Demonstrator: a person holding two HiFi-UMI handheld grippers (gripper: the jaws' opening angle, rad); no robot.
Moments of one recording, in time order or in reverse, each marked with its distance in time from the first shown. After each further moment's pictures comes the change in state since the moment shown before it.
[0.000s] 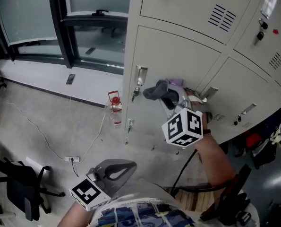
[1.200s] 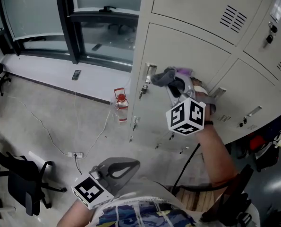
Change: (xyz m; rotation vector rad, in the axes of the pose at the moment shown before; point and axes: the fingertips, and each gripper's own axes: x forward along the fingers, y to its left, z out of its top) left arm -0.006 0.004 -0.003 -0.015 0.004 0.016; right arm 0.029 -0.030 0.000 -0.028 0.009 -0.118
